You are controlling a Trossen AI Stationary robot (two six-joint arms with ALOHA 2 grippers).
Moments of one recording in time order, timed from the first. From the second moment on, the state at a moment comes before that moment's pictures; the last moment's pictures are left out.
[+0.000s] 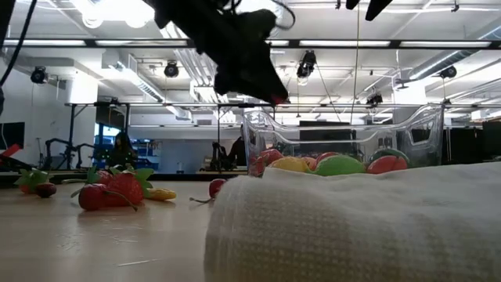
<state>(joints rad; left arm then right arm) -0.04 1.69 1.21 -0.16 -0.21 -0.24 0.33 1.56 1.74 -1.57 0.59 1.01</state>
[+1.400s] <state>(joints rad) -0.16 1.56 1.05 -0.42 -0.15 -0.48 0.33 0.87 1.24 -1.20 0.63 0.90</state>
